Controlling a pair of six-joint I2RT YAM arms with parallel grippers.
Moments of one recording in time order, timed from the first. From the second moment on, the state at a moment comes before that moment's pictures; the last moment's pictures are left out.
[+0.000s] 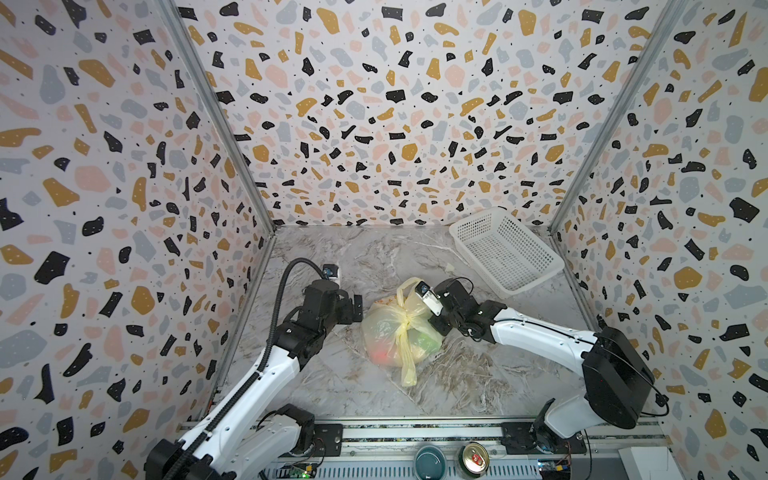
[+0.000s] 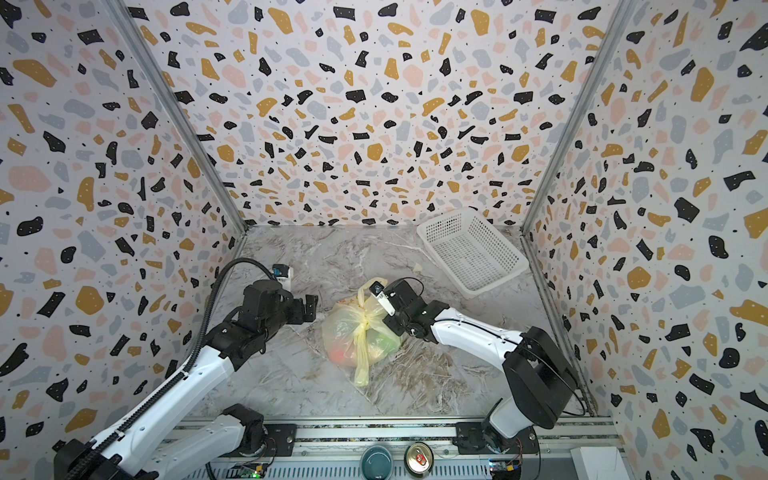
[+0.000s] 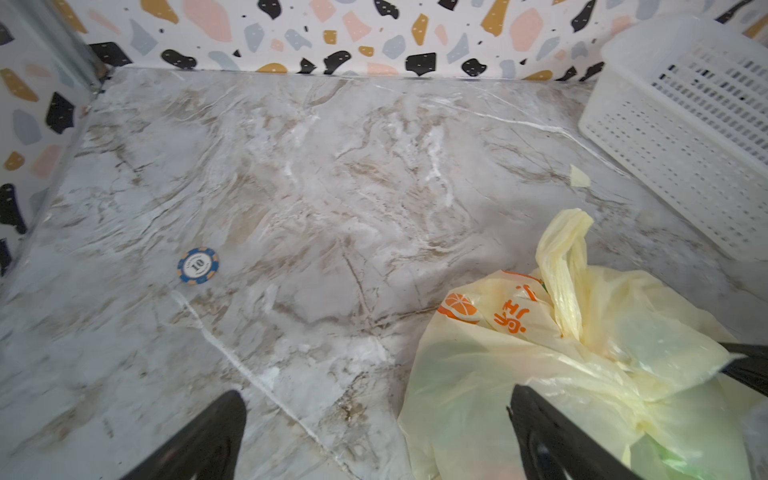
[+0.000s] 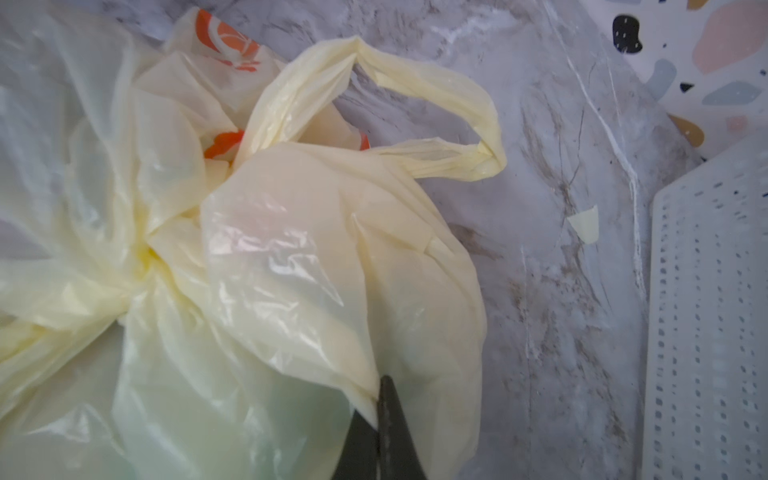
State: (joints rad) left arm -0.42 0.98 0.77 -0.42 -0.14 -0.23; right arm 0.78 1.52 0.98 -0.35 0.15 -0.18
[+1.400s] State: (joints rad) left arm -0.75 1.49 0.97 -0.44 0.01 0.34; right arm 0.68 1.30 0.92 -0.38 -0.03 -0.09
